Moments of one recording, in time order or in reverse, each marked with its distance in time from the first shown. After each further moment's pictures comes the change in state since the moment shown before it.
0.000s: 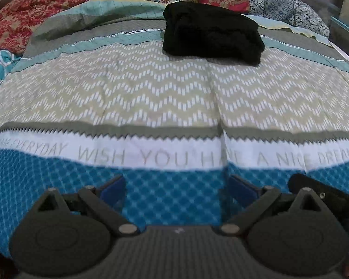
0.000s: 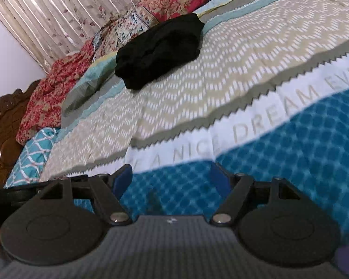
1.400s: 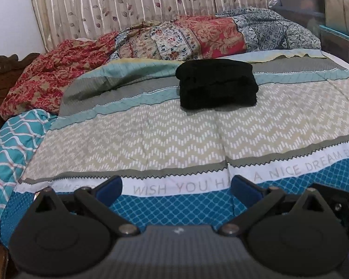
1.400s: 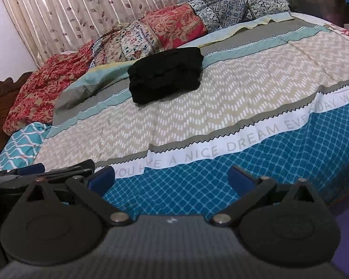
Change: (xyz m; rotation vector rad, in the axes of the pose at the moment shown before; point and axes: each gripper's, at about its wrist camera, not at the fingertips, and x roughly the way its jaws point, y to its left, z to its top) left arm -0.104 -0.021 -0.001 0.144 -0.230 0.177; right arm -0.080 0.068 -0.014 -0.123 -0.093 -0.158
